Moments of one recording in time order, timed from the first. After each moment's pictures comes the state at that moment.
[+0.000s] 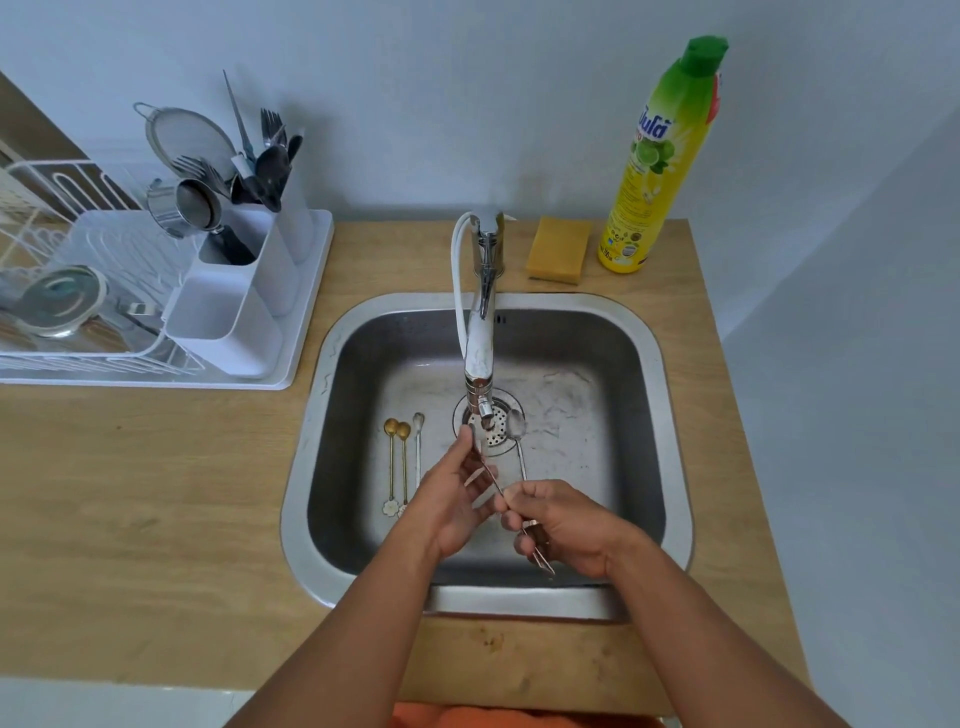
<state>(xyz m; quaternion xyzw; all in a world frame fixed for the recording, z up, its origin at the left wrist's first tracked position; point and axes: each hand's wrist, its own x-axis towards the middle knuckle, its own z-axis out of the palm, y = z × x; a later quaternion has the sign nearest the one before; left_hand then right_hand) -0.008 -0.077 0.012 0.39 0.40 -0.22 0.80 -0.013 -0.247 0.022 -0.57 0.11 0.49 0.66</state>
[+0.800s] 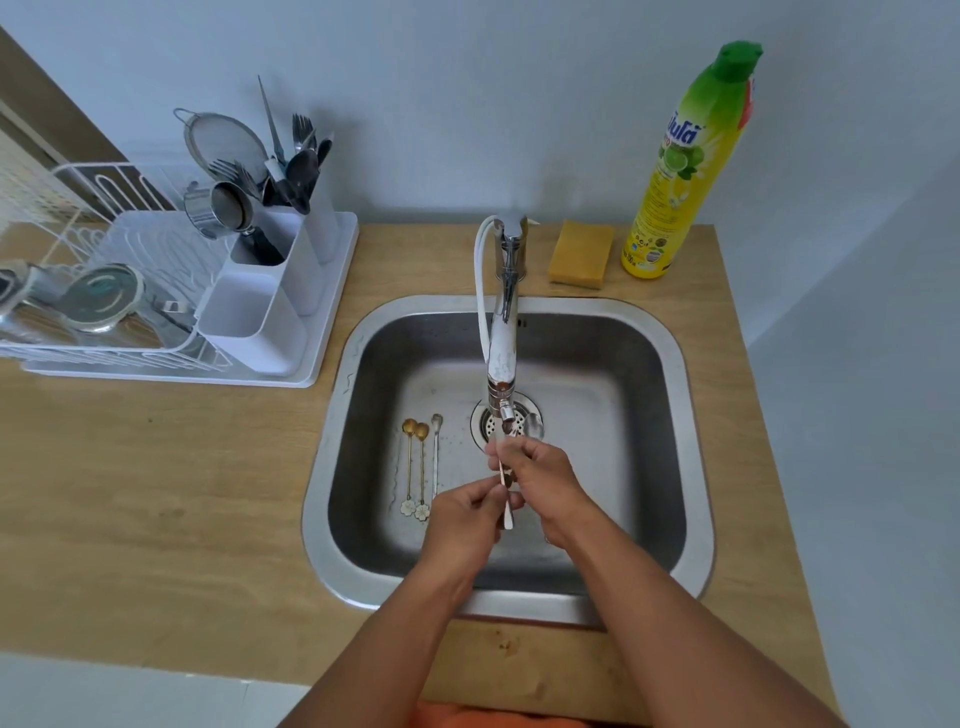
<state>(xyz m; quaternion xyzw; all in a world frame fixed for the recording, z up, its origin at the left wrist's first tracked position) -0.050 -0.084 0.043 0.71 0.30 -0.16 0.62 0.014 -0.191 0.017 -0.64 0.20 0.28 0.69</state>
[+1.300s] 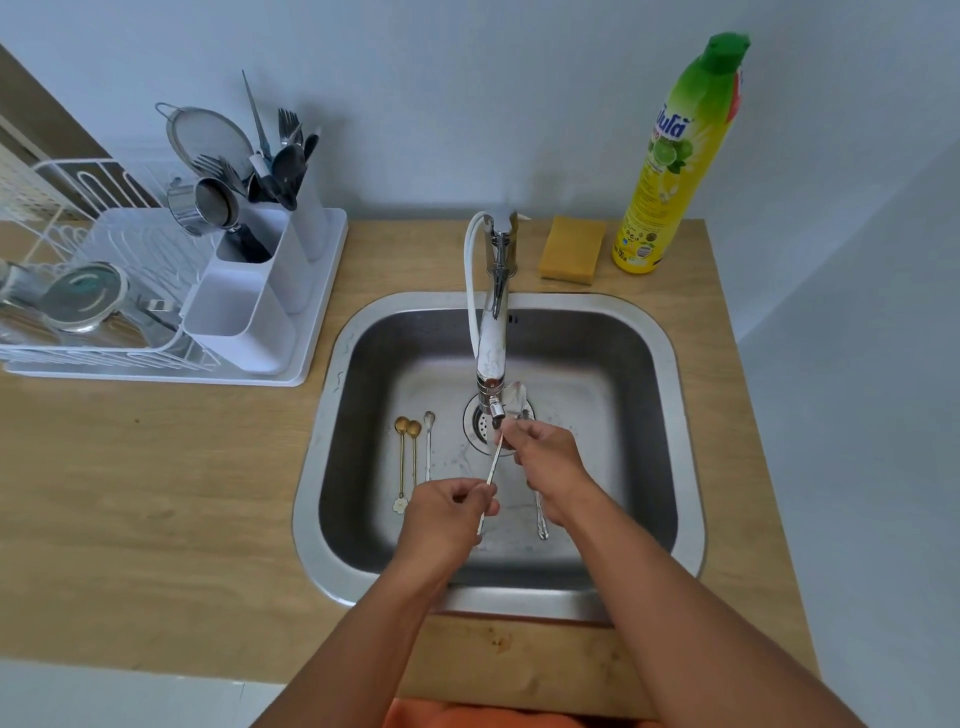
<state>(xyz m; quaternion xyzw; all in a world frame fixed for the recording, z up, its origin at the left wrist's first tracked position) -0.048 -0.070 0.045 0.74 0.31 -0.17 0.58 0.033 -0.200 0.018 -0.67 0.23 0.24 0.66</state>
